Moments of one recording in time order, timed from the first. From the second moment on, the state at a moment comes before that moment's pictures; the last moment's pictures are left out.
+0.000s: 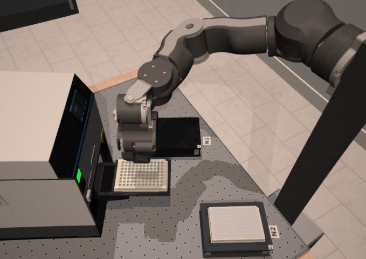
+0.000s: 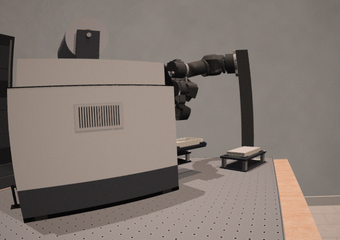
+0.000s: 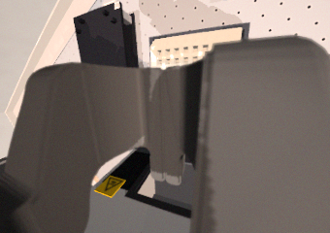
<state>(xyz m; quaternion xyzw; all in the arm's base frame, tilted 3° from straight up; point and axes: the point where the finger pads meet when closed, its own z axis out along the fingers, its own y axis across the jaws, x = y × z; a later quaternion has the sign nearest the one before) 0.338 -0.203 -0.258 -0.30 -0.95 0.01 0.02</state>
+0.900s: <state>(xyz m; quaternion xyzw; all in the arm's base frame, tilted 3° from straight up) 0.372 -0.176 -0.263 -0.39 -0.92 -0.07 -0.01</state>
